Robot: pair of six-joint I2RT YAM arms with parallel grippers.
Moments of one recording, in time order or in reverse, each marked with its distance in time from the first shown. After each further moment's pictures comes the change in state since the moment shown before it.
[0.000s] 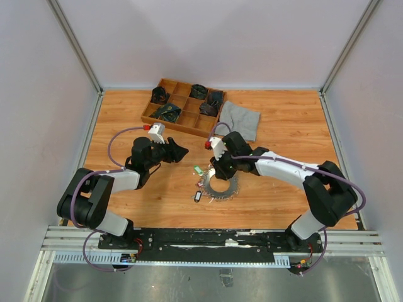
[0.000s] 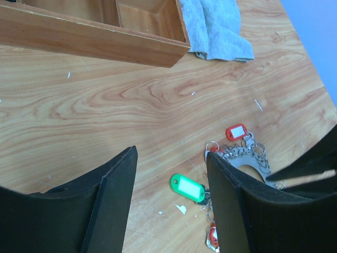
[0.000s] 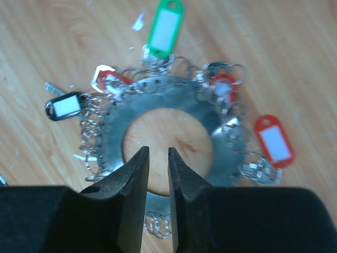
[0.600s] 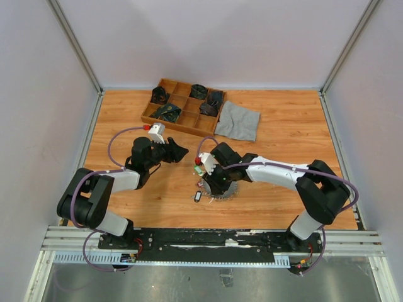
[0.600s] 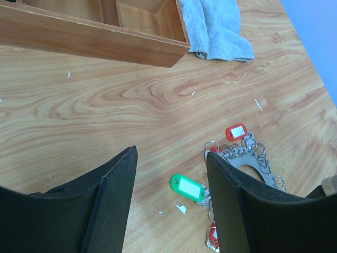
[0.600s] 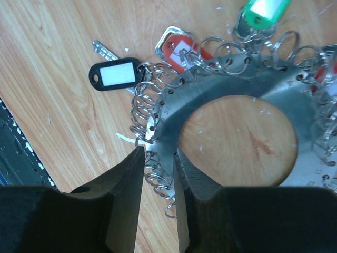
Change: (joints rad) left arm 0.000 0.000 0.000 0.000 0.000 0.001; right arm 0.139 0.063 0.015 -0.106 -0.056 -0.015
